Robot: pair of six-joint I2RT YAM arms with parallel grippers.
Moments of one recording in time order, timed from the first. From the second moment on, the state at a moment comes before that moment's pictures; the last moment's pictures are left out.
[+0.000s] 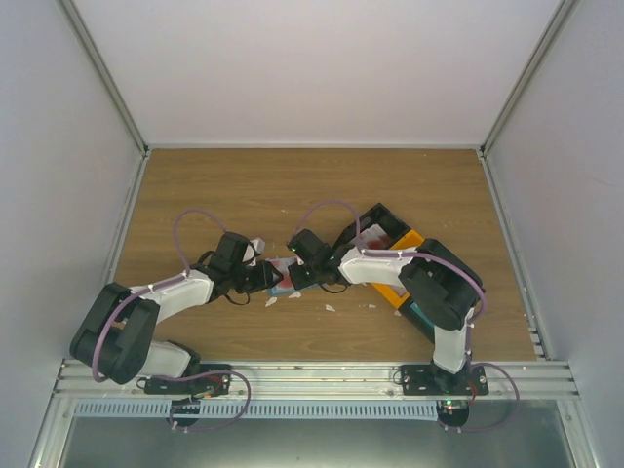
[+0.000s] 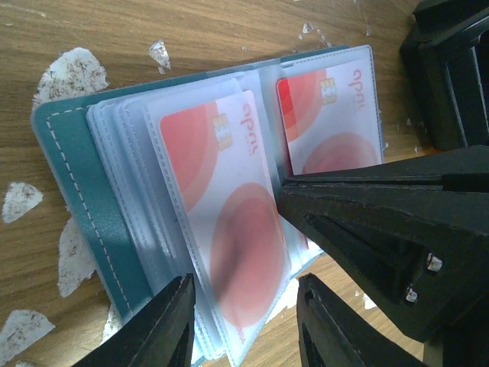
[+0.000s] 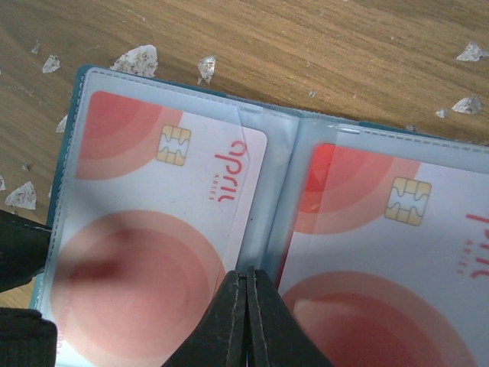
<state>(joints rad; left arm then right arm) -0.42 1.37 0.52 -0.07 0.42 -0.64 0.91 1.90 1.10 -0.20 -0.03 0.45</state>
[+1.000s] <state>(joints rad) -0.42 1.45 0.51 0.06 0.58 -0.64 0.91 1.71 0.99 -0.15 0.08 0.50</state>
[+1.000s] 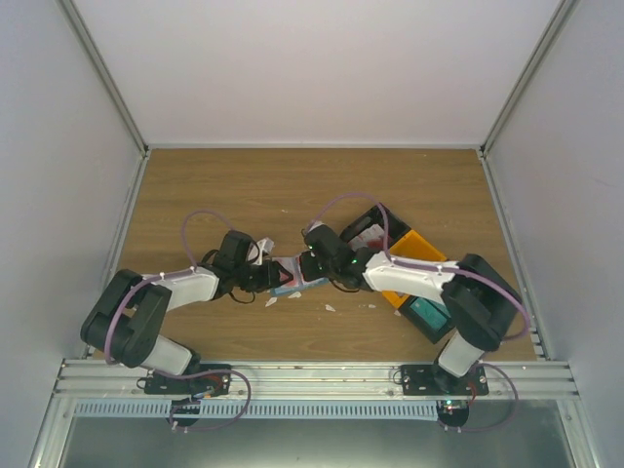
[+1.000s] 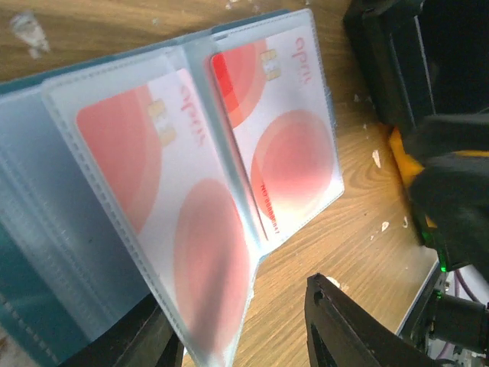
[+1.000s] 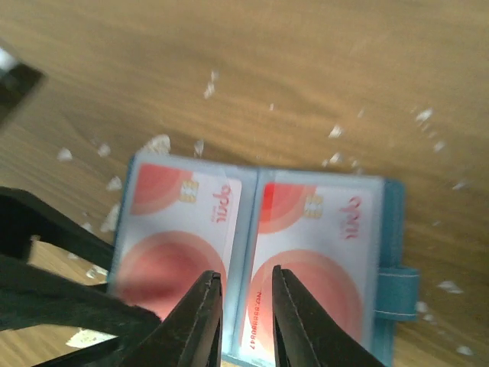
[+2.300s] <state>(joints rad) -0.48 1.55 0.63 0.28 0.64 -0.68 0.44 1.45 0.80 -0.52 0.21 0.48</state>
